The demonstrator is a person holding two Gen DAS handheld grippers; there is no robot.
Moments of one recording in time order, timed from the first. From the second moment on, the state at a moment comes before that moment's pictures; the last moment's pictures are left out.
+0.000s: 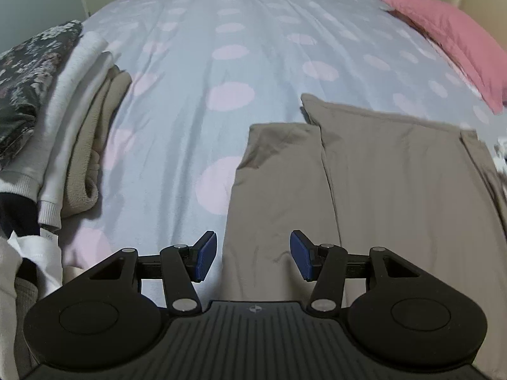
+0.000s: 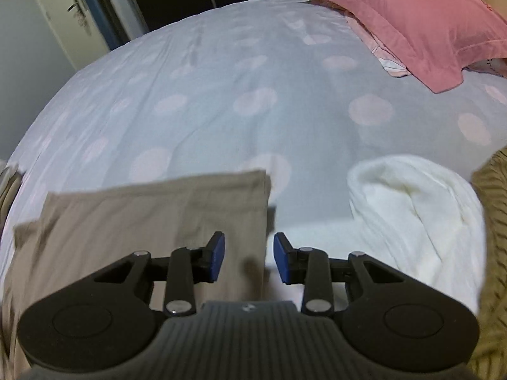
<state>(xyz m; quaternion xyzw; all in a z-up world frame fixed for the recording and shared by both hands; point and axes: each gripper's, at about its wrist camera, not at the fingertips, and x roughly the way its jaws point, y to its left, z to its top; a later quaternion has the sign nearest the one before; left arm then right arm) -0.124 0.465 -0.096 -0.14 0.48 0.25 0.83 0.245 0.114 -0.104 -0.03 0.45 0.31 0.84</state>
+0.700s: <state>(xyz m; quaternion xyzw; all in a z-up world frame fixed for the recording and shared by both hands) -0.125 0.465 -0.093 -0.12 0.47 0.25 0.84 0.234 0.068 -0.052 0.00 0.39 0.28 0.88</state>
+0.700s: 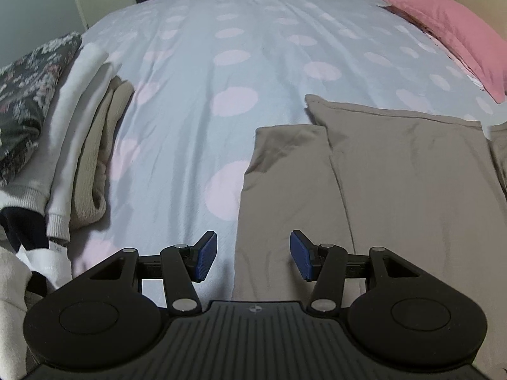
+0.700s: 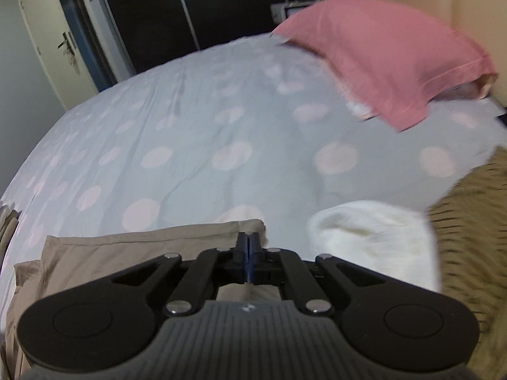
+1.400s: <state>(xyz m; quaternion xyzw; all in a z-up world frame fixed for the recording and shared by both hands) -0.133 0.459 -0.068 -0.12 0.43 0.27 0.85 0.177 -0.169 0.053 -0.02 0.32 0.05 0.94</state>
